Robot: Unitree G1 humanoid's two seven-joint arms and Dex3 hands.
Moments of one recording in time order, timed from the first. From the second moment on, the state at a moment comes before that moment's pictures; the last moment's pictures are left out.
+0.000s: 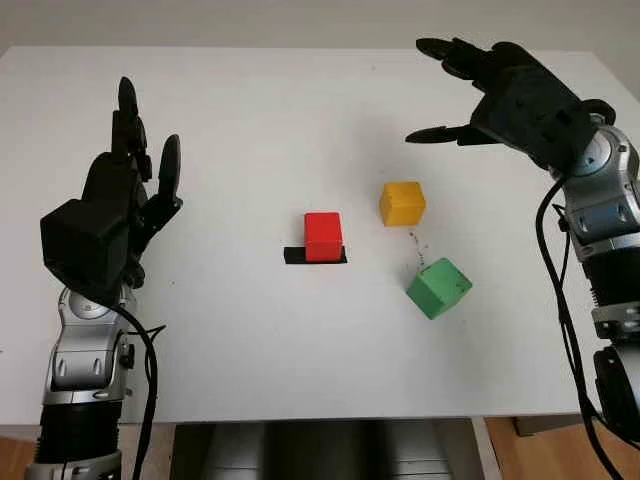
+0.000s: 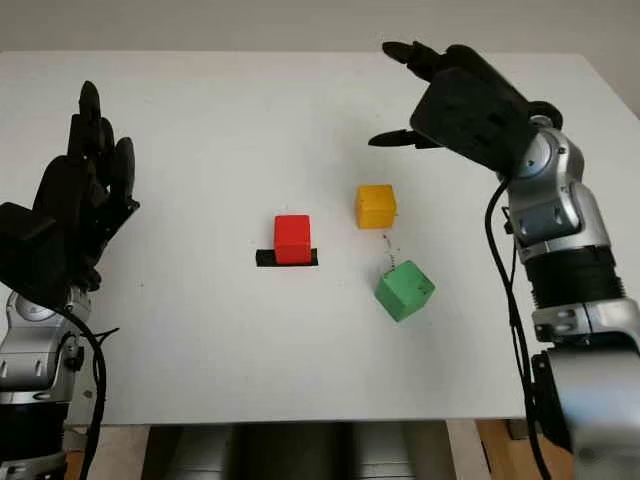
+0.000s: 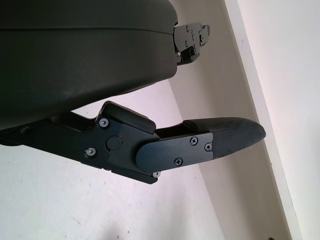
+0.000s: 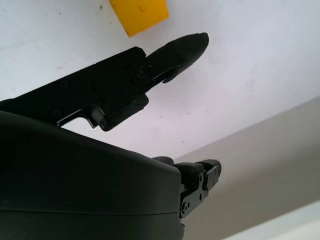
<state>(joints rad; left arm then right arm) -0.34 0.32 0.21 -0.02 0.00 0.06 -0.05 -0.93 -0.62 0.14 0.48 -0.40 0.06 0.35</state>
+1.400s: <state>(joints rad) -0.37 0.34 0.19 -0.01 0.02 0.05 -0.09 -0.83 -0.71 0.37 0.36 -0.82 -0.08 0.39</state>
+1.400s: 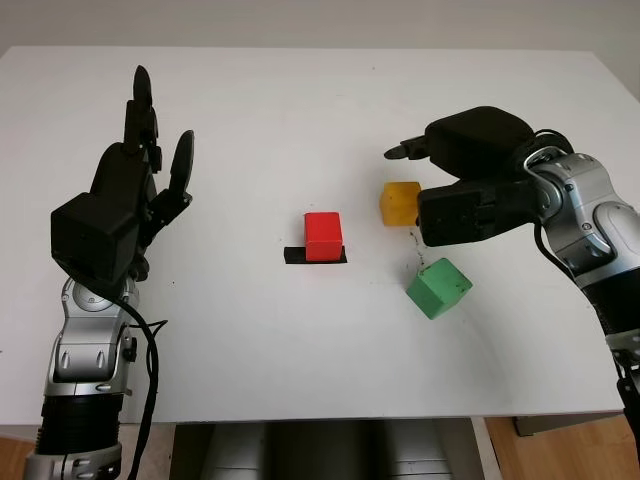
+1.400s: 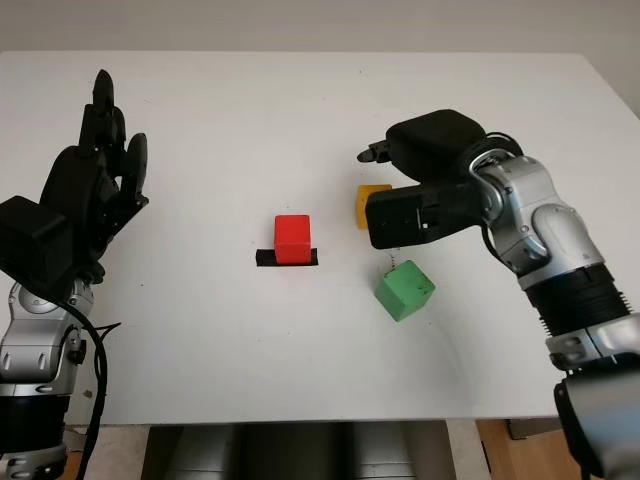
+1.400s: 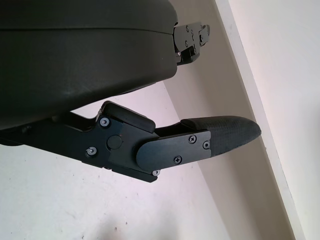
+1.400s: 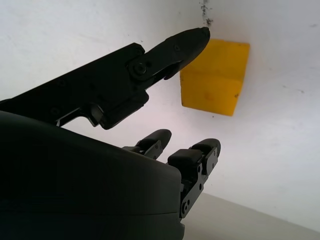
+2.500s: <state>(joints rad) -0.36 0.34 0.17 -0.03 0.09 0.09 -0.09 -0.83 -0.66 0.38 0.55 -0.78 -0.18 0.18</state>
